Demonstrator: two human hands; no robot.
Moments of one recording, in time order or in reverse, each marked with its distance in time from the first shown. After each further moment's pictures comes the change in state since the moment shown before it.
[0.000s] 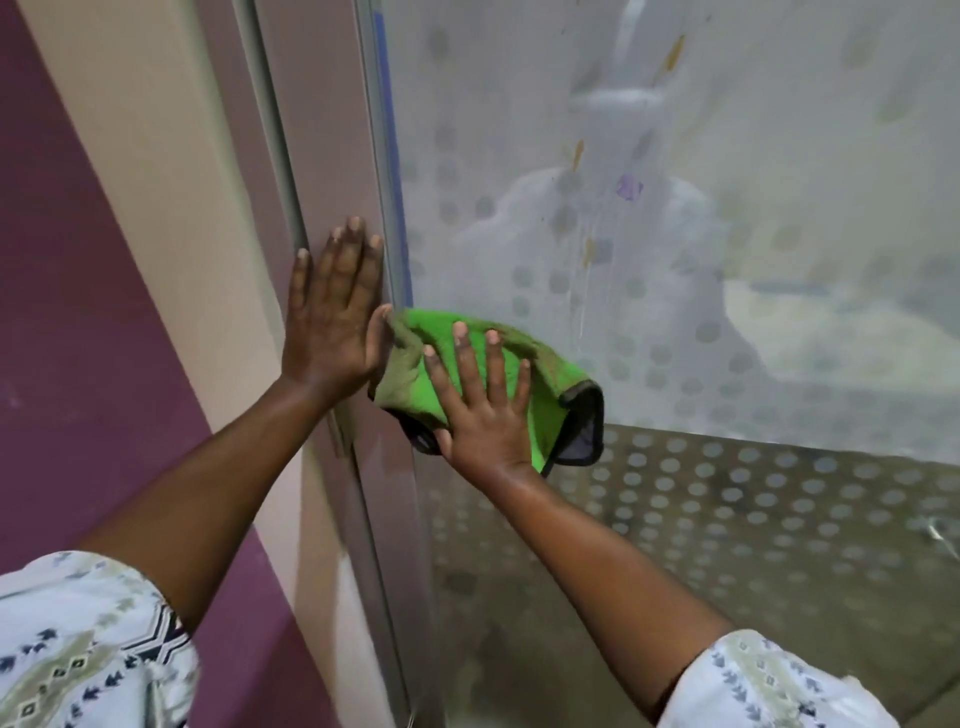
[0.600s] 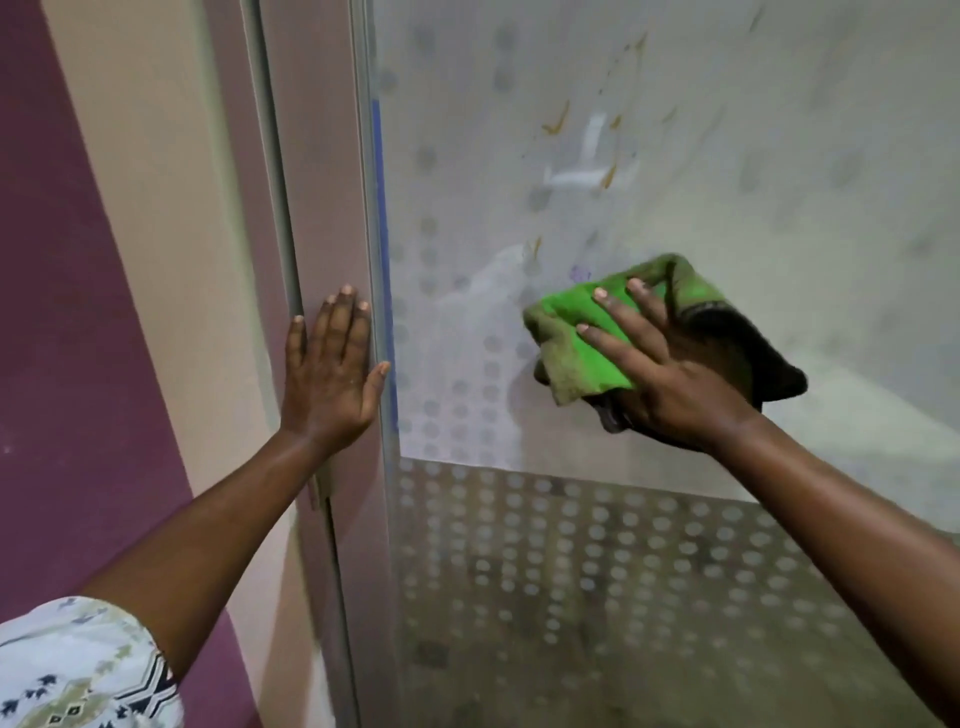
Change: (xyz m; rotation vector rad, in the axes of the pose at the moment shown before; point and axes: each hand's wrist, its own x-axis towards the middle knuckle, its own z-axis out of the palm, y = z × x) left_hand 0.012 0.015 -0.019 -0.049 -0.061 -0.131; right_hand 0.036 0.229 -0.160 -0.025 0.079 -0.355
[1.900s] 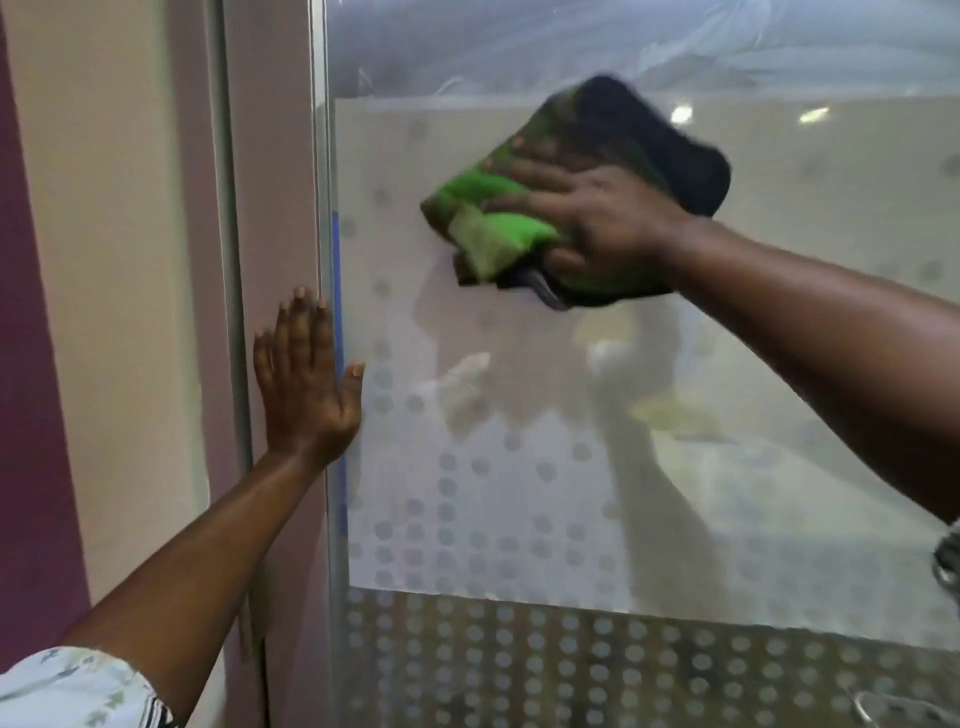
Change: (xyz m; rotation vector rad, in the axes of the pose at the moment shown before) left_hand 0.115 0.026 0.005 -0.129 0.346 -0.090; right_hand 0.210 0.094 -0.133 -0.253 -0.012 -0.252
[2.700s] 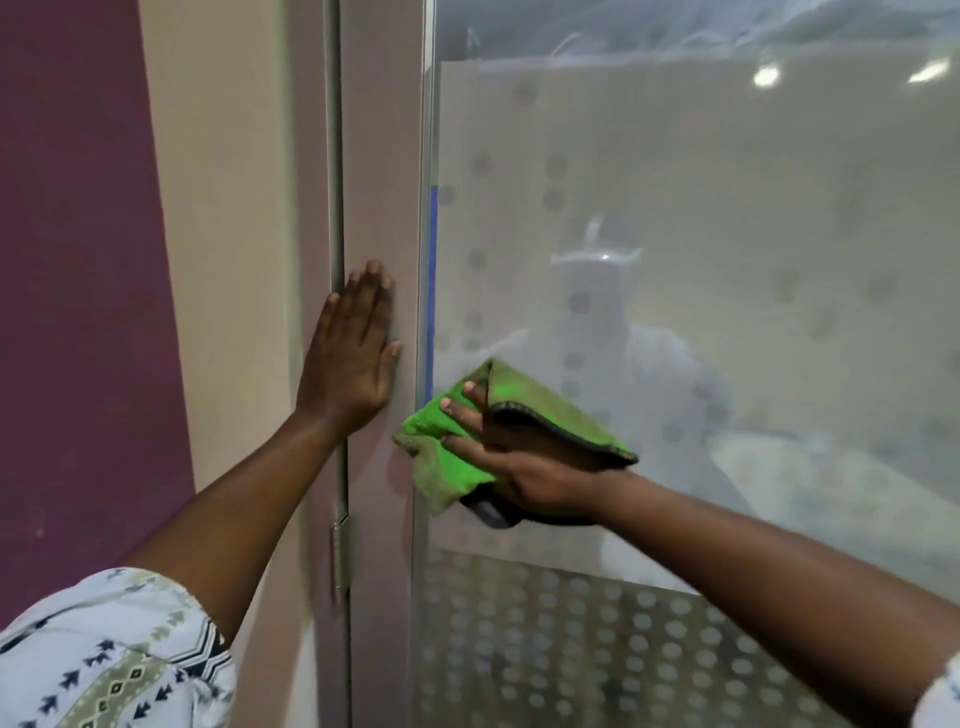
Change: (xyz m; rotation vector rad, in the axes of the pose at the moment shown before) left_hand 0.003 -0.064 -0.030 0.079 -0.180 0.190; right_hand -0.030 -0.247 0.120 0.426 -0.113 -0.137
